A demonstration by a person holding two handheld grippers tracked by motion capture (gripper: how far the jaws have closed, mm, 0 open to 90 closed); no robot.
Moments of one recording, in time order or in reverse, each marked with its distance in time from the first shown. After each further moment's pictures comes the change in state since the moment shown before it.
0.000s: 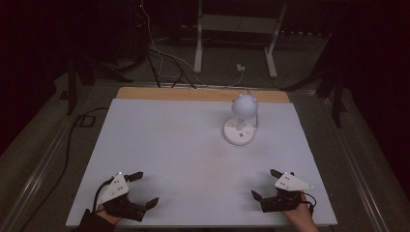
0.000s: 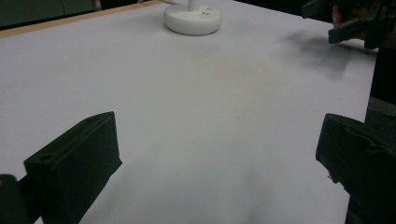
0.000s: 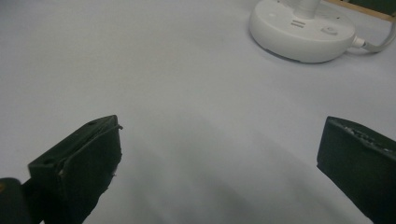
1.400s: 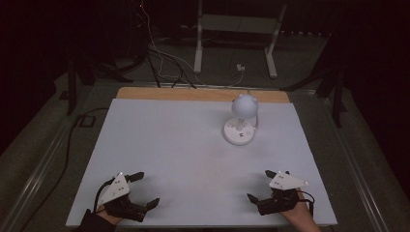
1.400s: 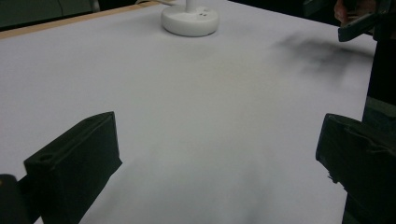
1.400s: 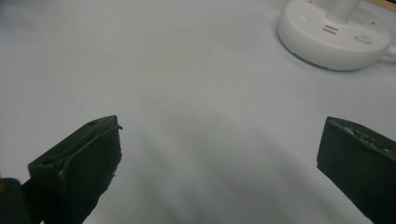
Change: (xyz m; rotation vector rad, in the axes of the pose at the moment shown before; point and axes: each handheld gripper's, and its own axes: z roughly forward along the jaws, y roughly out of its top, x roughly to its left) left arm -0.002 0.001 0.001 -0.006 -0.004 0.000; right arm 0.012 0.023 -0.004 0.070 0.070 -0.028
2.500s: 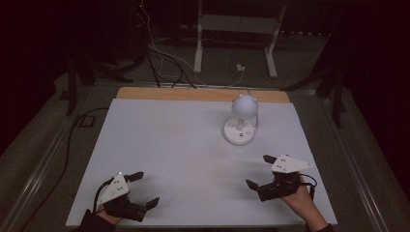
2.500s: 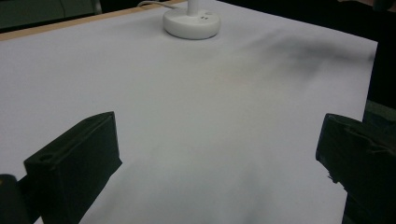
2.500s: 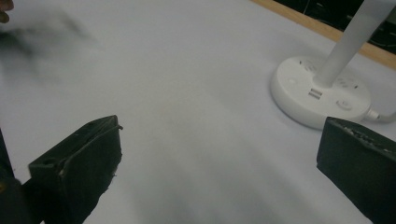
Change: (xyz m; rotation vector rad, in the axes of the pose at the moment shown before) left arm 0.000 0.001 -0.001 -0.009 0.004 -0.007; right arm -0.014 0.054 -0.012 -0.057 0.041 -0.029
